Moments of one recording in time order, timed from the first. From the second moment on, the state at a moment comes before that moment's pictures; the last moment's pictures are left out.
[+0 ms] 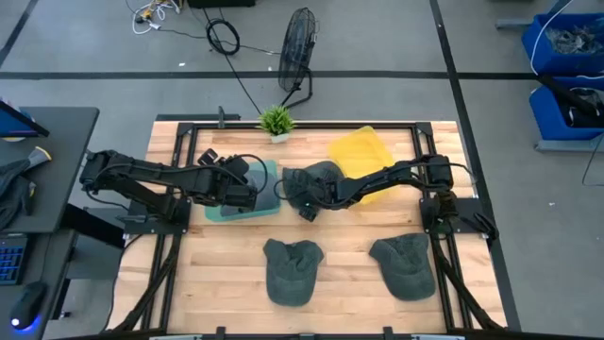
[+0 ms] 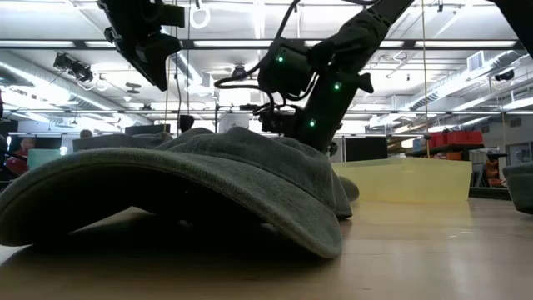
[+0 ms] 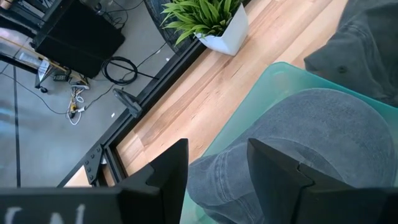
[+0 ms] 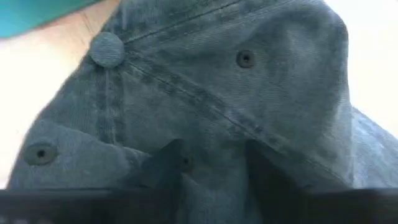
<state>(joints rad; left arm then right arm) -0.12 1.36 1.14 -1.21 -0.87 -0.79 -0.02 2.03 1.22 -0.31 0.45 0.33</state>
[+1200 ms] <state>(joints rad) -0.12 1.36 1.14 -1.21 -0.87 -0.79 0.11 1.36 1.21 -1.19 0.70 -0.74</state>
